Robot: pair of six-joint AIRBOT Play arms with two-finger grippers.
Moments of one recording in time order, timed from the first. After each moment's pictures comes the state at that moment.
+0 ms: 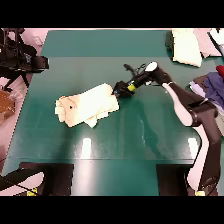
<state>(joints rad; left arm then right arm) -0.05 -1.19 1.48 1.53 -1.17 -1.64 0.33 -2.14 1.90 -0.64 1.36 1.36</state>
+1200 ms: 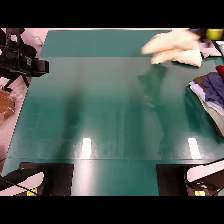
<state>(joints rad) -0.05 -1.19 1.48 1.51 -1.24 -1.62 -0.43 -1.69 2.03 -0.62 1.19 1.67</state>
